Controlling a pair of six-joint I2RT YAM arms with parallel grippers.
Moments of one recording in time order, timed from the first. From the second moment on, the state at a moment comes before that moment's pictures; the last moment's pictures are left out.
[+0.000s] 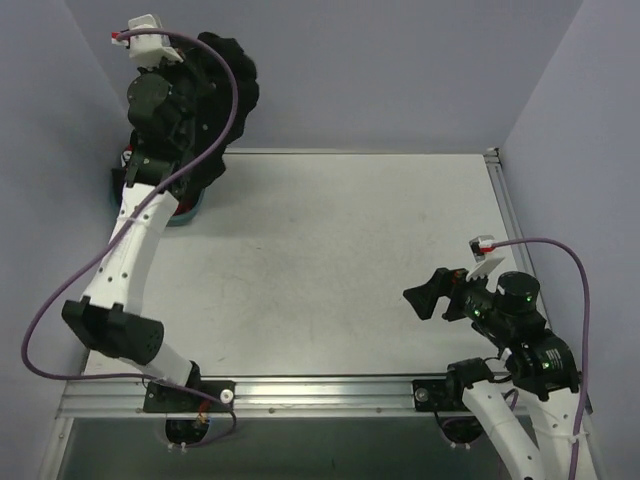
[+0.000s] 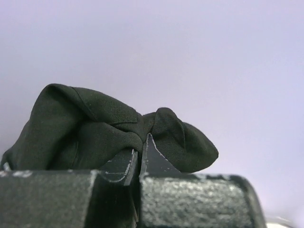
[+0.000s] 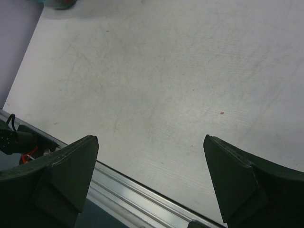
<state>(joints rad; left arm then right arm) -0.18 1.62 1.81 0.08 -0.32 -0.27 0.23 0.45 0.79 -0.82 -0.34 0.32</state>
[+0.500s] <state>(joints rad) -0.49 0.96 1.08 0.05 -0.02 -0.43 0.23 0.42 0.93 -0.96 -0.25 0.27</state>
